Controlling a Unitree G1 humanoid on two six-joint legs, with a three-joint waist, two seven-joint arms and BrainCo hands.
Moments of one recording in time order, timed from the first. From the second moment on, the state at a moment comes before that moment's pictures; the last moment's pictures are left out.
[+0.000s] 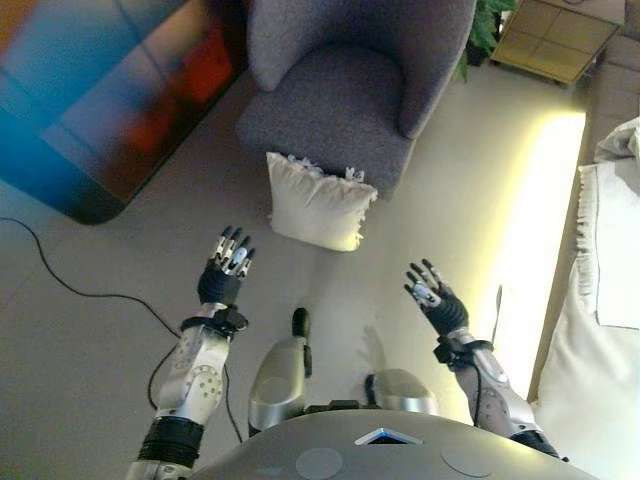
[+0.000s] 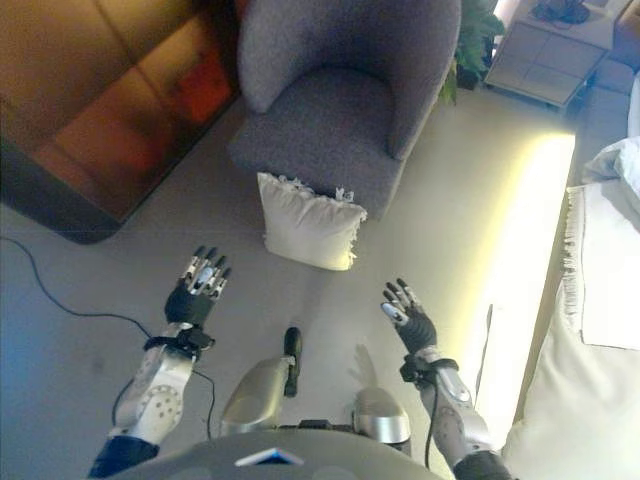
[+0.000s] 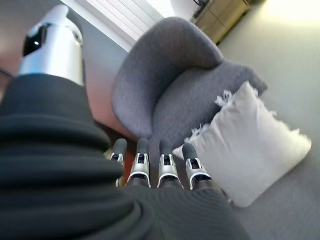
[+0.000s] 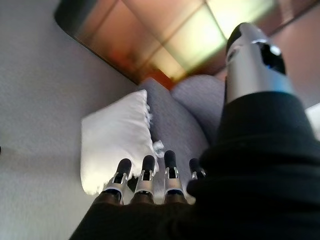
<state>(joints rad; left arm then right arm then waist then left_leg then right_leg) 0.22 0.30 -0.11 0.10 -0.84 -0.14 -0.06 0.27 -0.32 0.25 0.20 0.76 -0.12 0.14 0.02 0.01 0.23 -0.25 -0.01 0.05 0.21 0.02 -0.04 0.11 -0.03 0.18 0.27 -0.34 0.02</state>
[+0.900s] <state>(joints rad) 0.17 0.35 -0.17 0.12 -0.84 -0.10 -0.09 0.24 -0.27 0.21 0.22 0.77 -0.14 0.09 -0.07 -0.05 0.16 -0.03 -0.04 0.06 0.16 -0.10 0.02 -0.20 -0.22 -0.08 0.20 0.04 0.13</state>
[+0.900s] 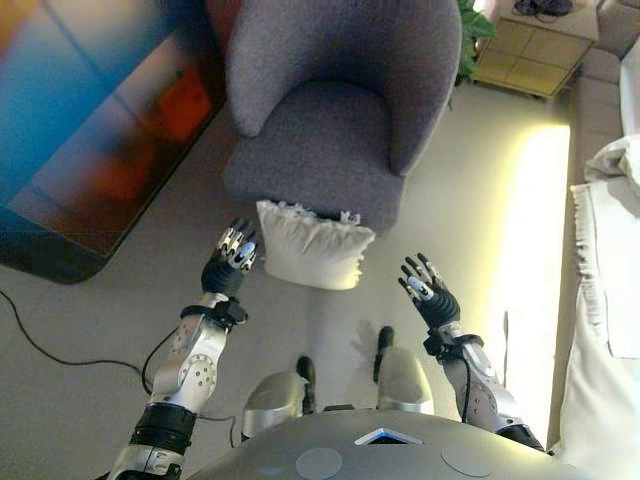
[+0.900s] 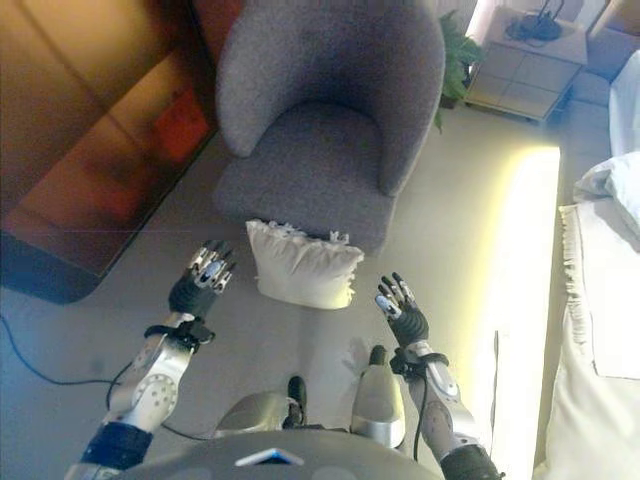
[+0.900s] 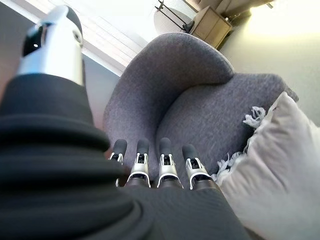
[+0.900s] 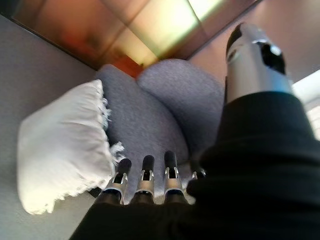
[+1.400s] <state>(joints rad) 0.21 0.33 -0.15 0.12 -0.84 -0.09 -0.12 0.26 -0.28 0.18 0.22 0.78 -0.13 0.10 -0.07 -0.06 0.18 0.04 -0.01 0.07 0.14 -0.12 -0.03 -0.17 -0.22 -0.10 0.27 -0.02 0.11</state>
